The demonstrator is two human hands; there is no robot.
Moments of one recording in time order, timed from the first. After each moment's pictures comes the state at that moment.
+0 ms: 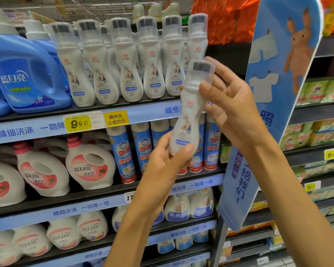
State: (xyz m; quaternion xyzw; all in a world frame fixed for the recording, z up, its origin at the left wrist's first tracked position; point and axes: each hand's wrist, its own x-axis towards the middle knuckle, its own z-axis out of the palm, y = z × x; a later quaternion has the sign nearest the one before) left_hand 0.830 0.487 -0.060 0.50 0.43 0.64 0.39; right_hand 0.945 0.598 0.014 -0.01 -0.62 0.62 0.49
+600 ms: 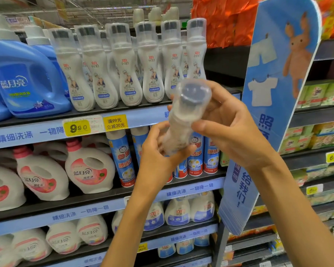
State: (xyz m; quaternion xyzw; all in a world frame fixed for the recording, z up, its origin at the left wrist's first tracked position) left_hand 0.817 0.509 -0.053 0.53 0.50 0.65 0.21; right_hand 0.955 0.578 0.004 0.04 -0.73 0.56 0.39
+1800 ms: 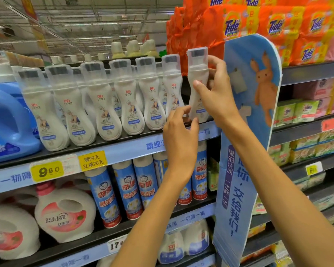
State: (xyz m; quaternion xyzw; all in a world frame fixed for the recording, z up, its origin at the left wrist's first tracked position) left_hand 0.865 0.618 0.008 0.55 0.55 0.63 -0.03; right_hand 0.934 0.681 0.068 -0.24 -0.70 0.23 0.64
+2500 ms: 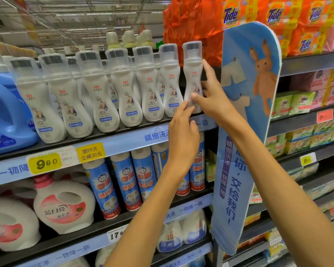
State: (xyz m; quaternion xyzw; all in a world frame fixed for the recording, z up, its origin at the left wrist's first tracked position) left_hand 0.863 0.622 -0.006 0.62 0.55 0.56 0.03; right_hand 0.940 0.702 0.046 -0.27 -0.78 0.26 0.51
